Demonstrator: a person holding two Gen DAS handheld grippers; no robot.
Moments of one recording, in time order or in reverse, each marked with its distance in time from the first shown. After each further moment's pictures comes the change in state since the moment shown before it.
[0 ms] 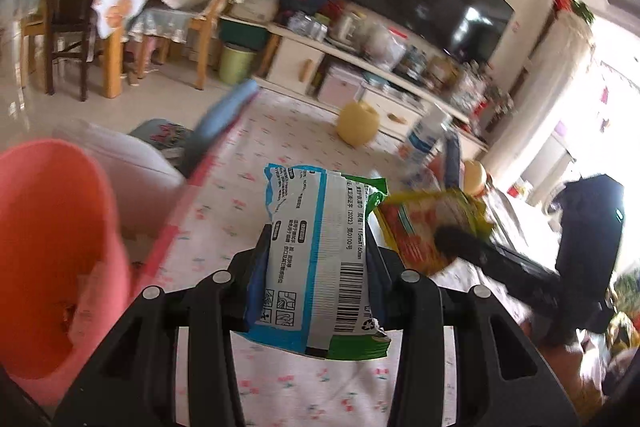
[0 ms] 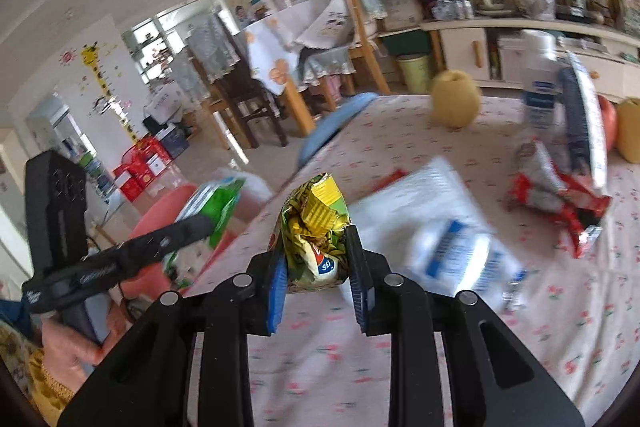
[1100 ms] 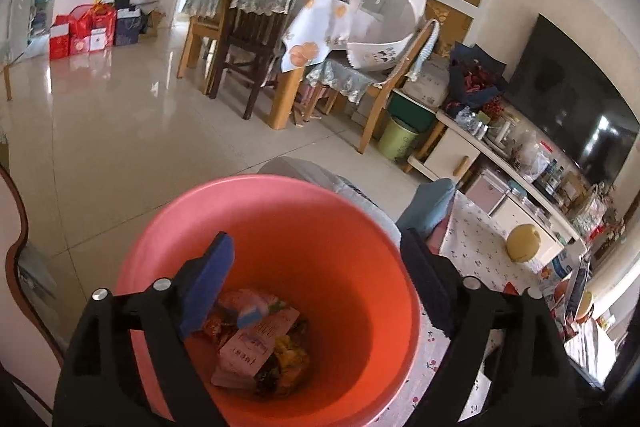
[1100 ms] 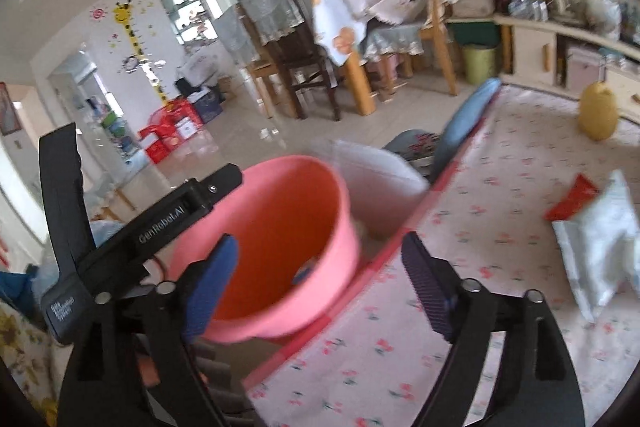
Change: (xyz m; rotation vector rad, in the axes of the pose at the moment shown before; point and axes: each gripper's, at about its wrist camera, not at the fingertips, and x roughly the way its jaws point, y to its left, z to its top) left arm -0.083 0.138 0.009 -0.298 -0.262 0.455; right arm 0.095 0.170 -0.008 -0.104 0.073 0.052
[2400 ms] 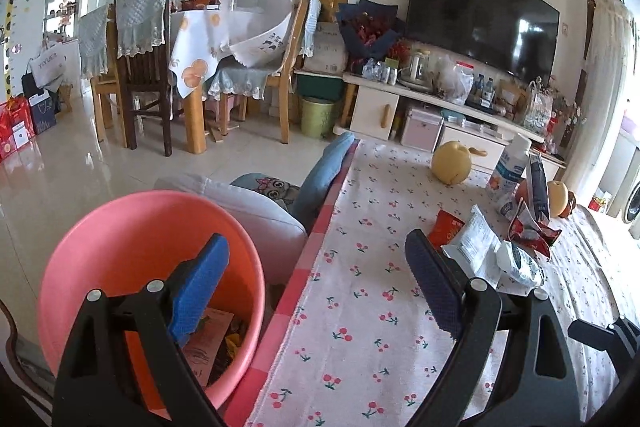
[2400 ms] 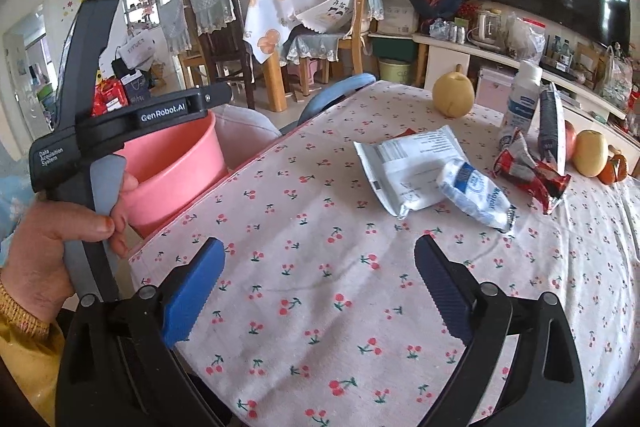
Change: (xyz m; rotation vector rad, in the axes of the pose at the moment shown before) left arm -0.006 -0.116 -0.049 0.383 0.021 -0.177; right arm -0.117 -0.069 -0.089 -0.084 -0.020 -0.303
